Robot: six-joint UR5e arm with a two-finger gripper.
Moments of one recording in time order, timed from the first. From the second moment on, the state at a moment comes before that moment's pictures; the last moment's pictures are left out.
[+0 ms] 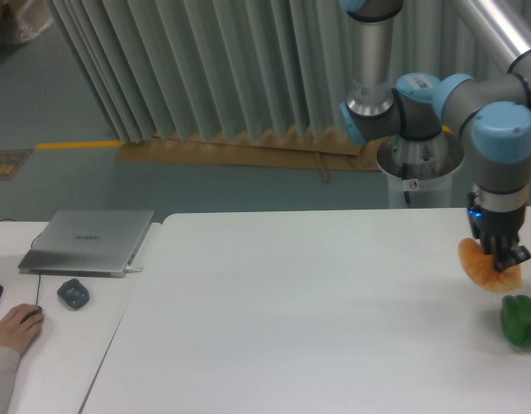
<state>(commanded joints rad) 2.56 -1.81 -1.55 -1.37 1.62 1.58</state>
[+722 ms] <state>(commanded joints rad) 2.75 -1.86 -1.53 -1.24 1.62 1.77</state>
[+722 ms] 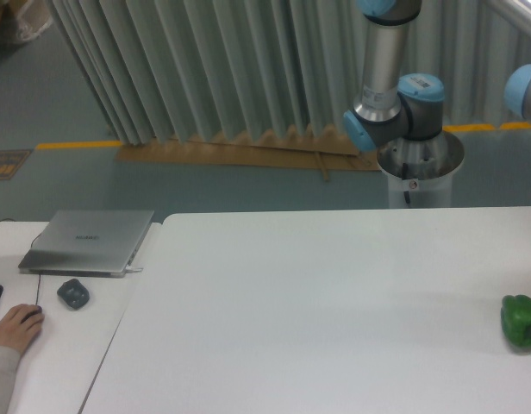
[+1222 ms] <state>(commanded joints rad) 2.82 -1.92 -1.49 -1.14 1.62 1.87</state>
